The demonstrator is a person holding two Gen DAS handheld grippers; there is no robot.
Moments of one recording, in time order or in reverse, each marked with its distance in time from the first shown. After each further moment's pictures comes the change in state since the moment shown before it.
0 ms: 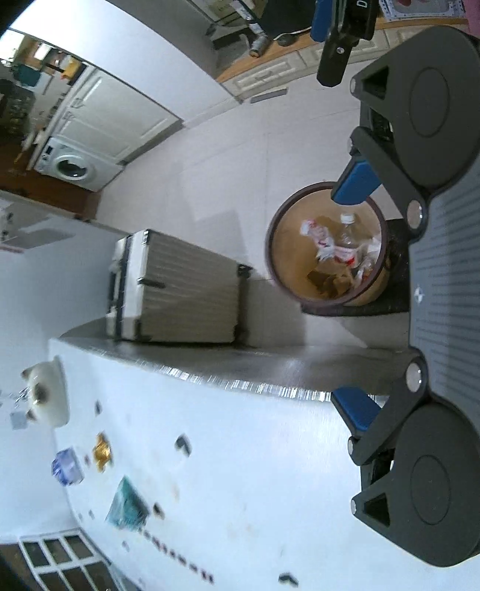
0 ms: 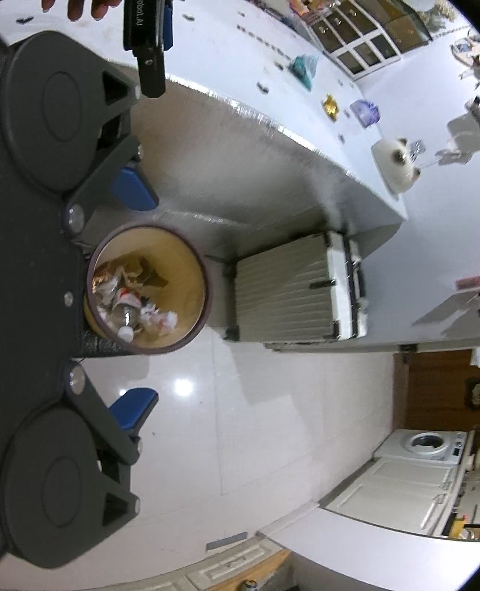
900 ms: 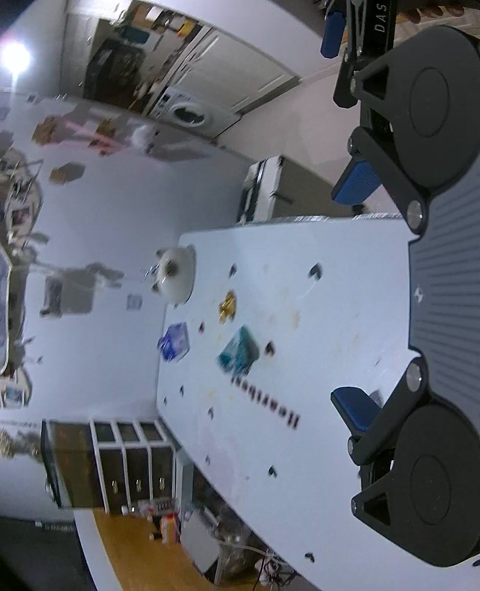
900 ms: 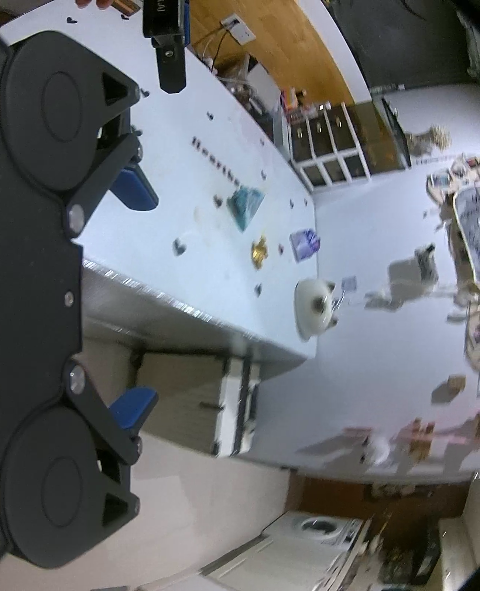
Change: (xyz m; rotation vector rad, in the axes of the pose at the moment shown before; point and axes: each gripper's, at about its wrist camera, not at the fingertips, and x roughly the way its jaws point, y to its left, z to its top) left arm -0.149 0.157 0.027 -0.145 -0.349 0.148; right arm -0.046 0.204 0.068 -0.242 -0.252 0.207
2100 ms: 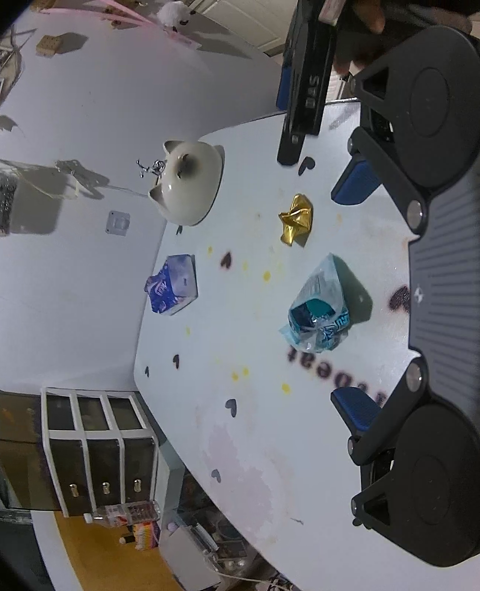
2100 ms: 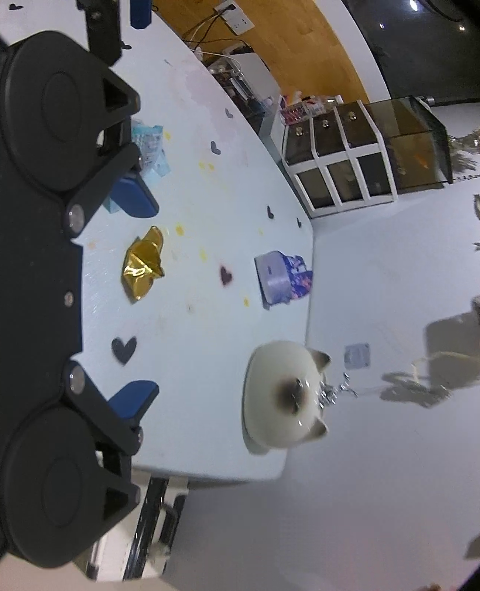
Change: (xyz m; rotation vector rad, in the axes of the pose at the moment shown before) left arm 0.284 0.071 0.134 -0.113 0.083 0.108; right arm 0.396 0.009 0.163 -0.101 0.034 0.194
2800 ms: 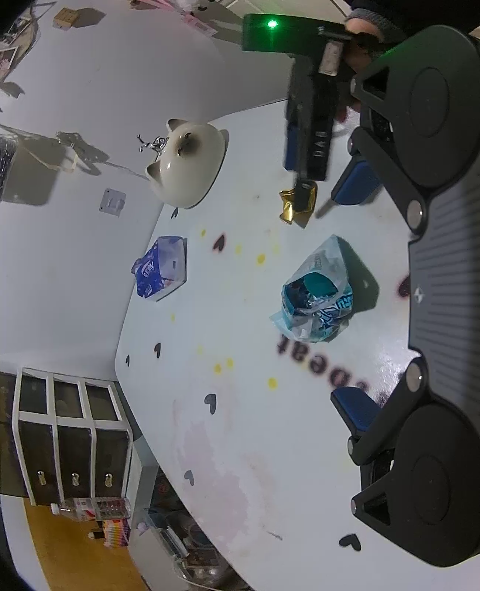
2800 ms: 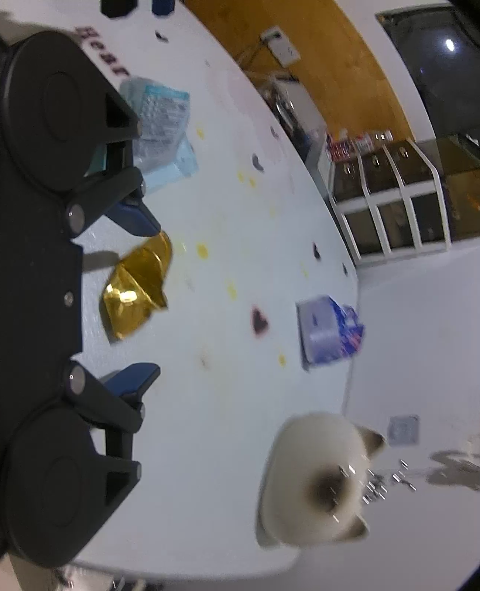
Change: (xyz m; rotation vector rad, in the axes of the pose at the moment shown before) left arm 0.037 0.023 -0.004 -0.084 0.022 -0.021; right arm 0.092 -0.001 -0.006 -0.104 0.134 0.218
